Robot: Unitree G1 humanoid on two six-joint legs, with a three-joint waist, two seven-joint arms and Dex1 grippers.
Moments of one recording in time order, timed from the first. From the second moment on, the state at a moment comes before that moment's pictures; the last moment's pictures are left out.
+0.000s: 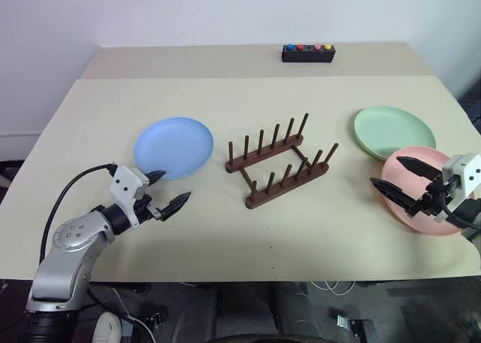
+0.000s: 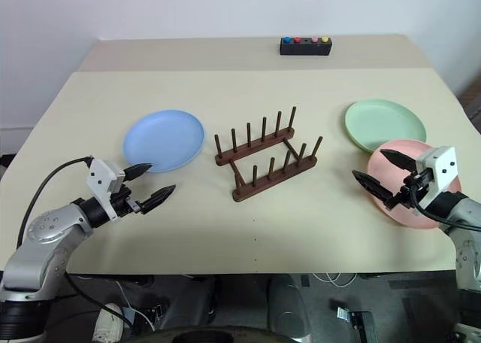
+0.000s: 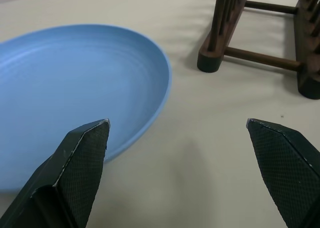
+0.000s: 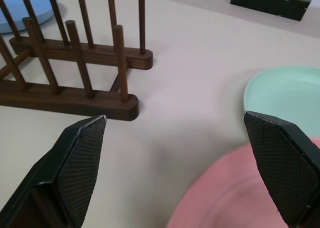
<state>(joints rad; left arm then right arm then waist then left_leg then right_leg) 0.04 0.59 0.18 -0.32 -0.41 0.34 -0.71 -0.01 -0.77 -0.47 0.04 0.52 0.21 0.97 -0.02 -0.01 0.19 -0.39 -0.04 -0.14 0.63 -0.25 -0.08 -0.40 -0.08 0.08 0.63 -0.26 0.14</state>
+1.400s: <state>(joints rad) -0.23 0.48 -0.30 -0.15 -0.19 0.31 -0.88 0.40 -0.69 -0.45 -0.60 0.54 0.33 0.81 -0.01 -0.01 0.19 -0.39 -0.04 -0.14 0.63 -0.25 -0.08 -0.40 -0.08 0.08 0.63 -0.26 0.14</state>
